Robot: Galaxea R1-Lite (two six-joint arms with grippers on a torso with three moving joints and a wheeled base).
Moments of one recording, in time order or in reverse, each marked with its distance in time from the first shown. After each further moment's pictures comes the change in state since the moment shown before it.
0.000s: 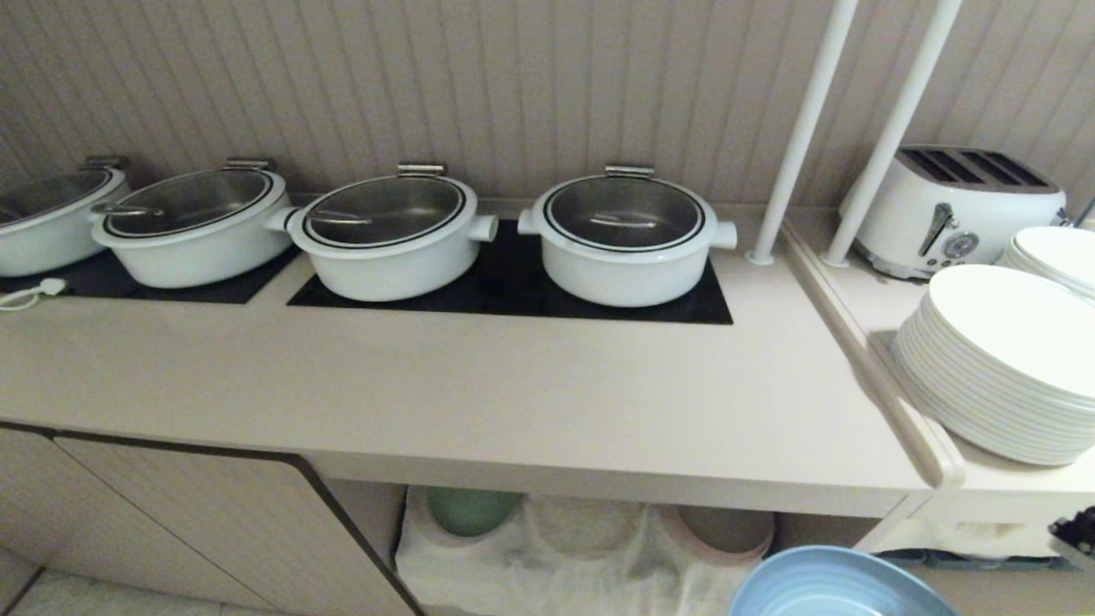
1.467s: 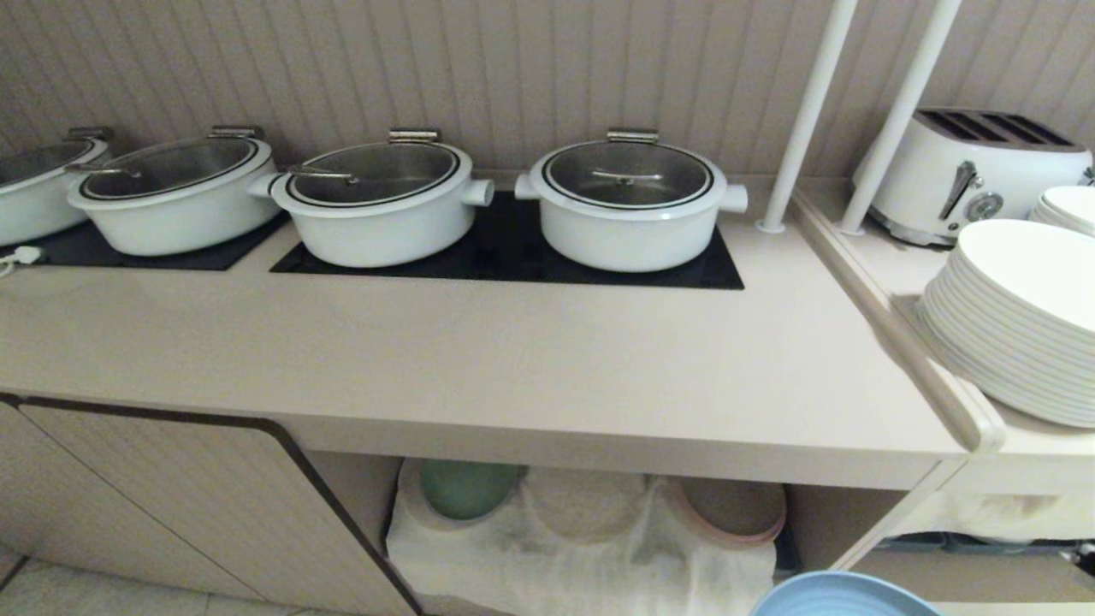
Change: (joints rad) left arm 0.000 0.000 0.000 0.000 0.000 0.000; right arm 0.010 -0.069 0.051 0.009 0.012 0.000
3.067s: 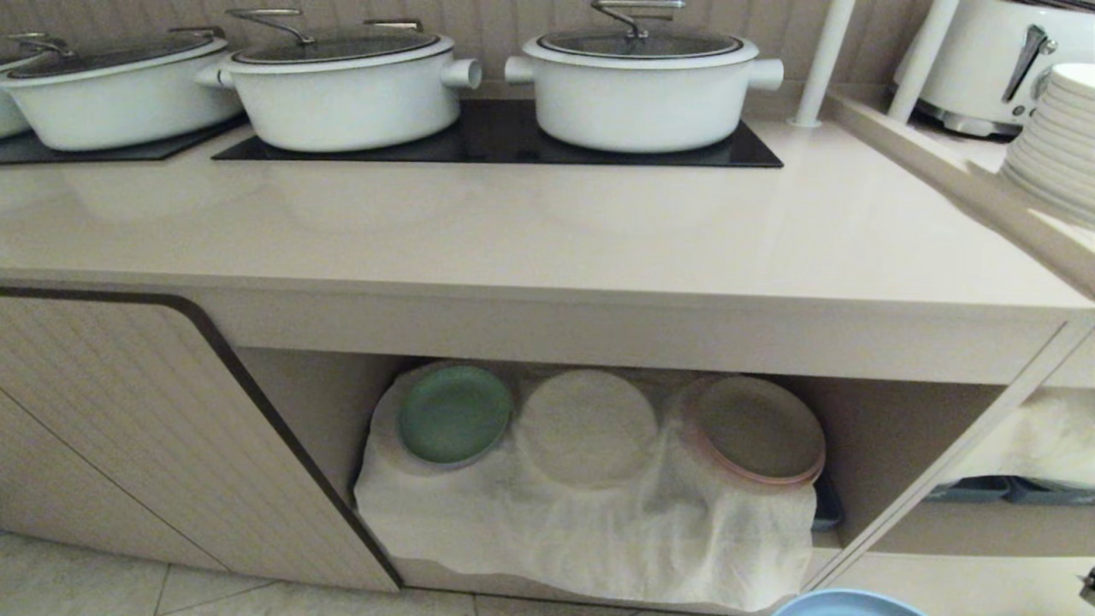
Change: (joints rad) left arm 0.000 0.000 0.000 0.000 0.000 0.000; right arm 0.004 -0.047 0.040 0.002 0.000 0.000
